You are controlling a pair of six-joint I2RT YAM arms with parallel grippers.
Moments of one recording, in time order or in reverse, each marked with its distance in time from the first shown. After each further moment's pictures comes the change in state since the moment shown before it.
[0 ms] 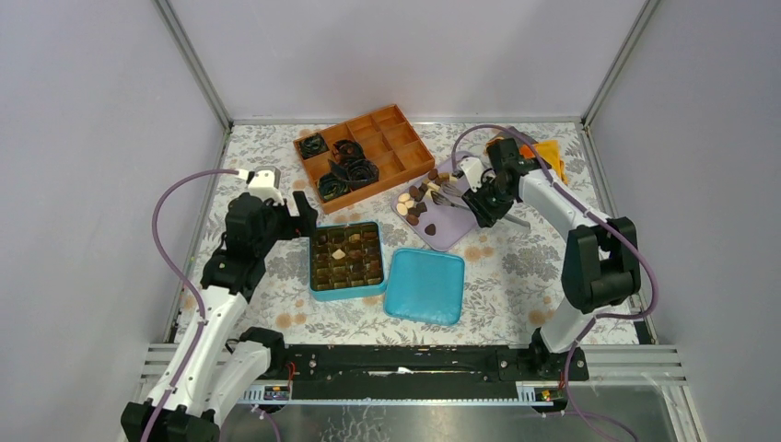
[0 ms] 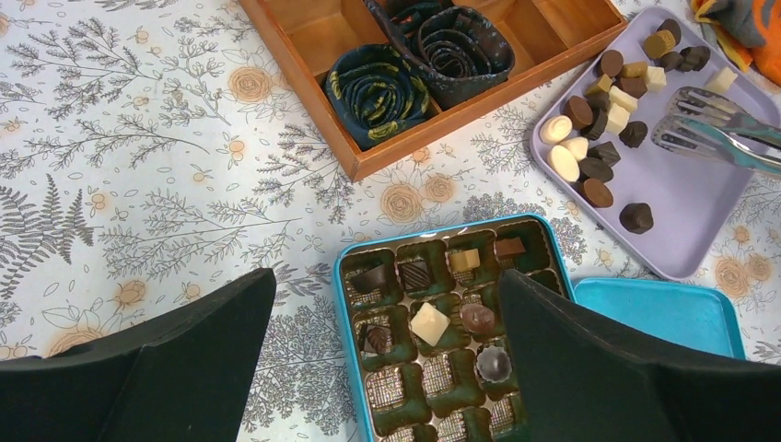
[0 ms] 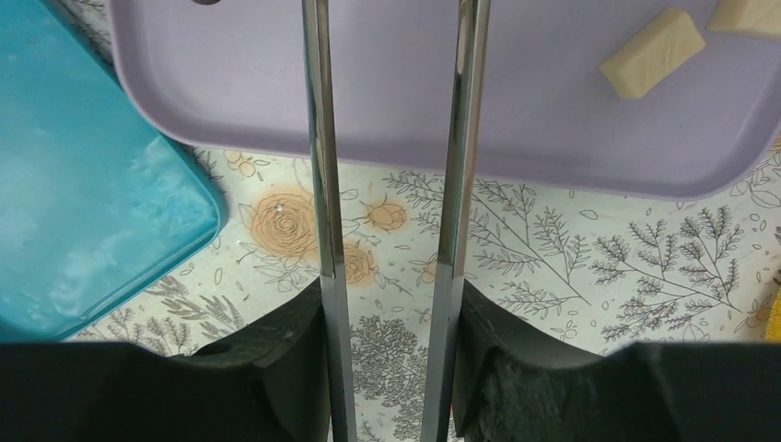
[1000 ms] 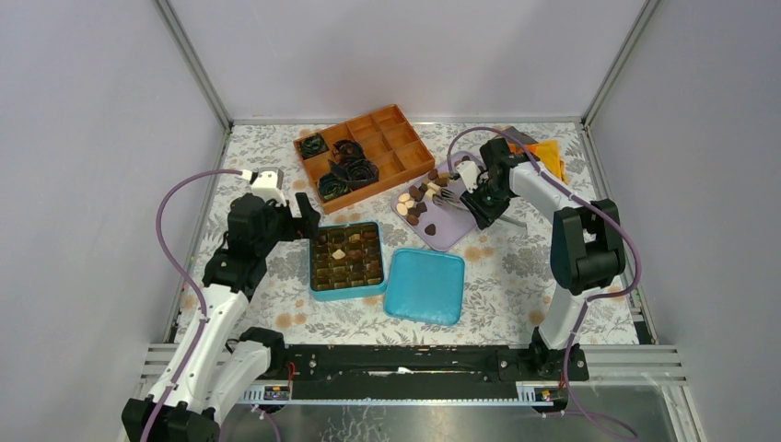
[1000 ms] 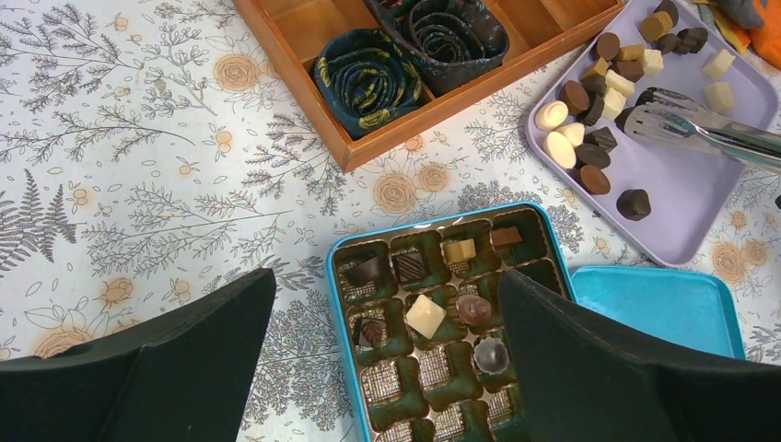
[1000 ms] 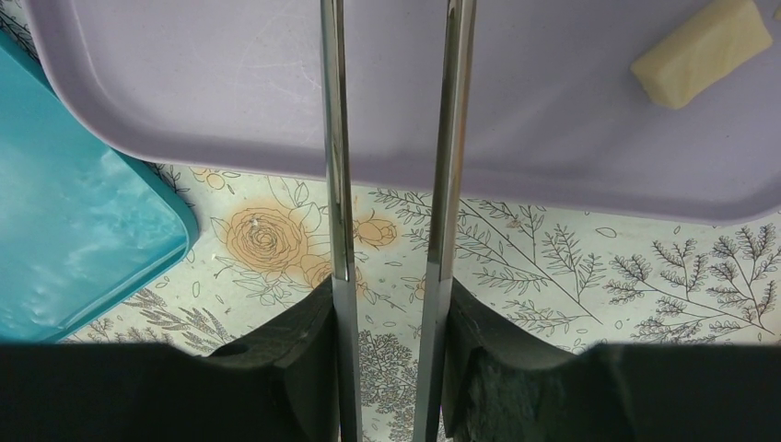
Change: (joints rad) left arm 0.000 0.008 -0.013 0.000 0.039 0.004; right arm 0.000 0.157 0.092 -0.053 0.039 0.000
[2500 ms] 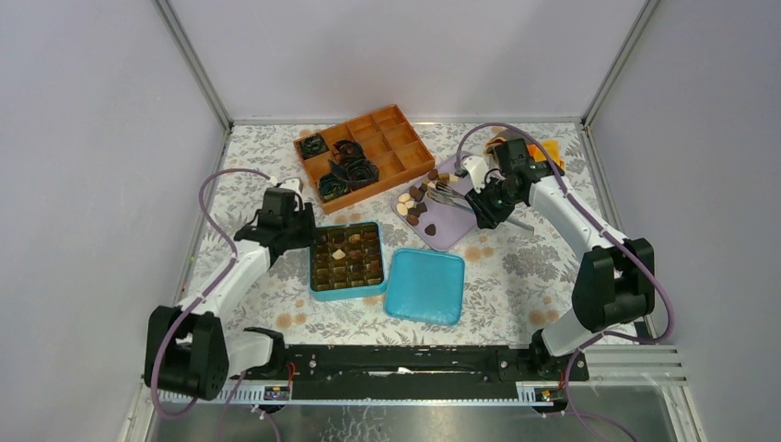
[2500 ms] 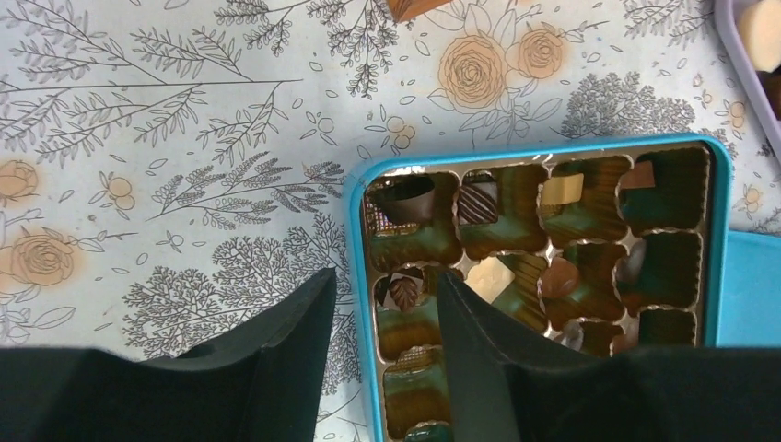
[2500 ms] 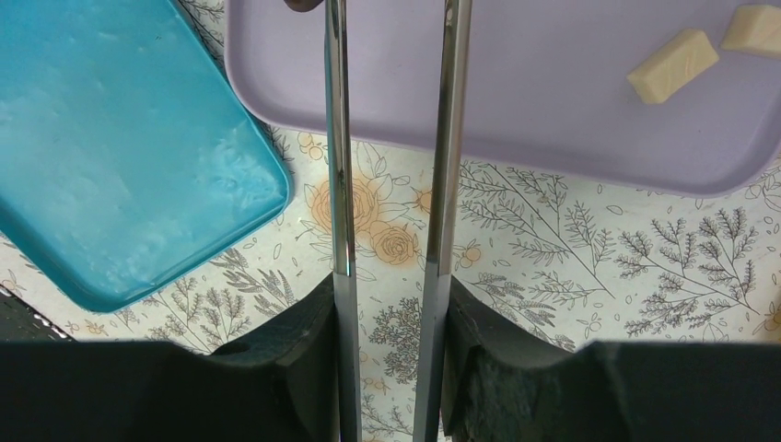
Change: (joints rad) left arm 0.000 0.362 -0.007 -0.032 -0.046 -0.081; right arm 0.000 -0.262 -0.105 0.001 -0.126 0.000
